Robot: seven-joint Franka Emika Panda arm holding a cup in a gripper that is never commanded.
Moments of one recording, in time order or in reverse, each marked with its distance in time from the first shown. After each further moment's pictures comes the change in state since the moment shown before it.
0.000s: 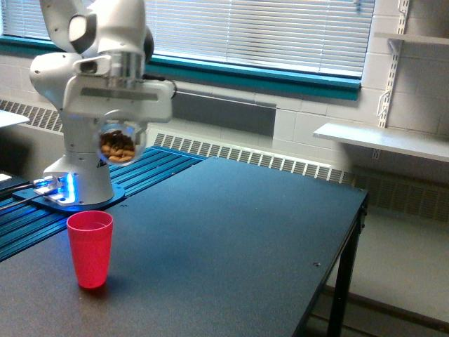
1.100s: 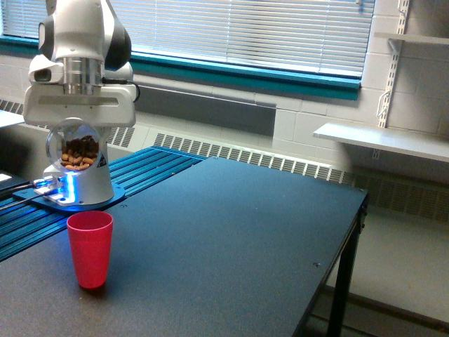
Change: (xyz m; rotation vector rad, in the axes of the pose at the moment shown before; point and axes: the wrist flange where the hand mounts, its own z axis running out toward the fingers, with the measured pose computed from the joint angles) arm 0.047 0.046 0.015 0.000 -0.048 0.179
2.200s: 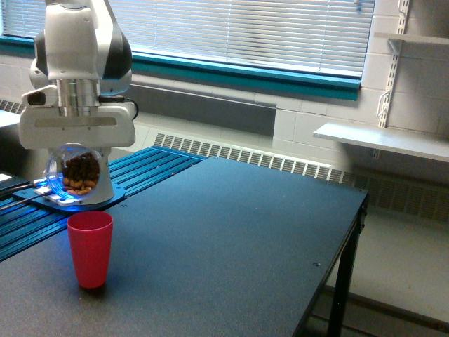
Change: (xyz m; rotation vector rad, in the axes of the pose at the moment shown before) arm 0.018 -0.025 0.039 -0.044 -0.099 -0.010
